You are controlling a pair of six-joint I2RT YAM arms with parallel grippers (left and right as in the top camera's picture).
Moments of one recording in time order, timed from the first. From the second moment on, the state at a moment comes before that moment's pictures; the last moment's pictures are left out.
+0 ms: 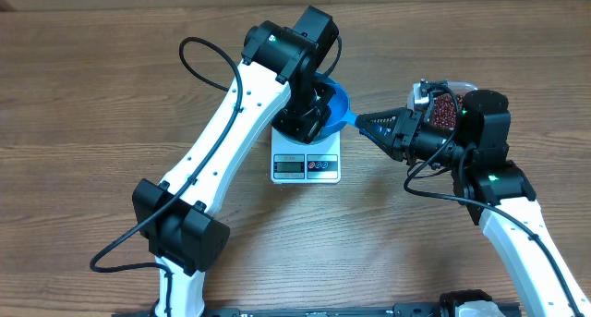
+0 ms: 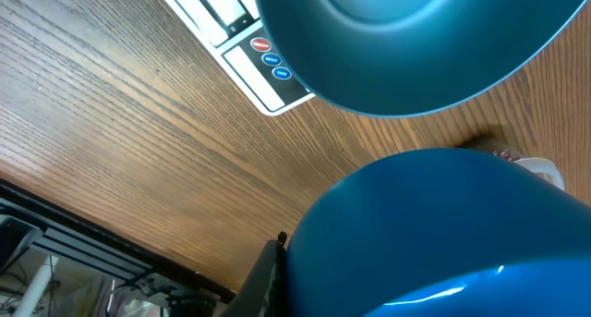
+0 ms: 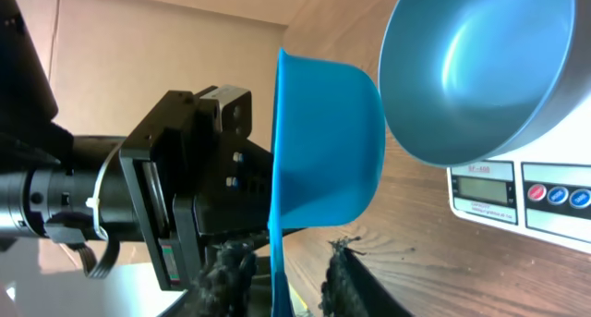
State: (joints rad) left arm -0.56 2.05 2.16 -1.53 0.25 -1.57; right arm 0.10 1.21 0.82 -0.12 -0.94 0.96
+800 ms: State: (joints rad) left arm -0.58 2.05 2.16 -1.51 0.25 -1.57; right arm 0.10 1.21 0.82 -0.12 -0.95 0.96
